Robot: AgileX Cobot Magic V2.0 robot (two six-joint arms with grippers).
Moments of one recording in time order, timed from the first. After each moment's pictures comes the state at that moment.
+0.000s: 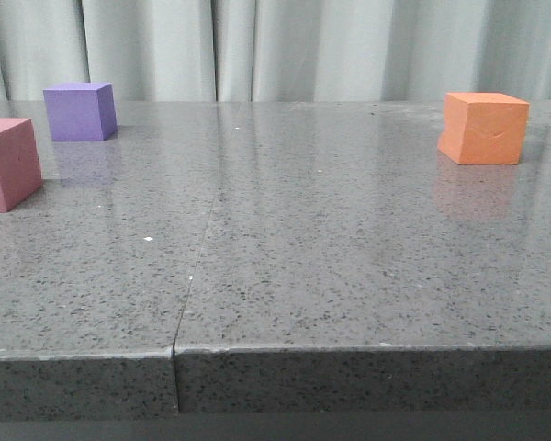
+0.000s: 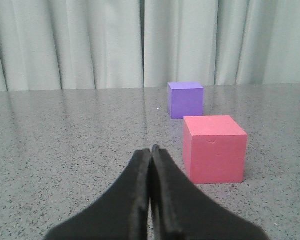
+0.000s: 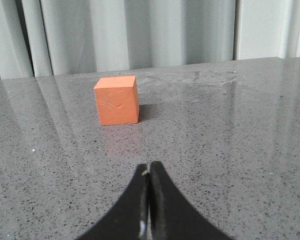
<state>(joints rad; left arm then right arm) -0.02 -0.01 0.00 0.01 0.04 0.00 0.03 -0.01 0.03 -0.01 0.05 0.14</state>
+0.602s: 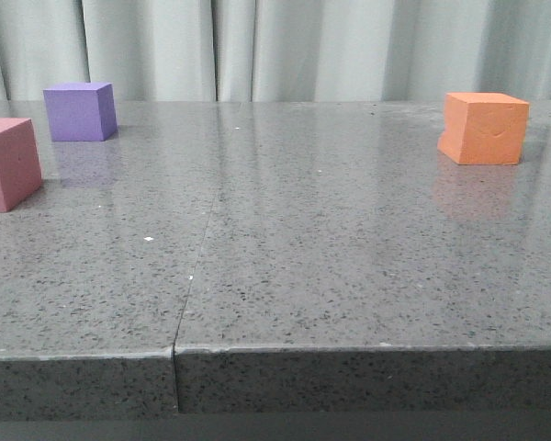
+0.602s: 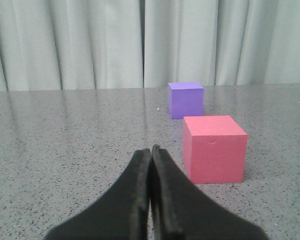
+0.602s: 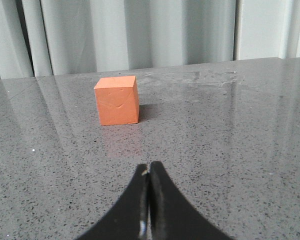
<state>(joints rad) -0.02 -0.01 0.00 0.01 0.04 0.00 0.03 -0.01 0.03 -0.01 0.05 0.14</state>
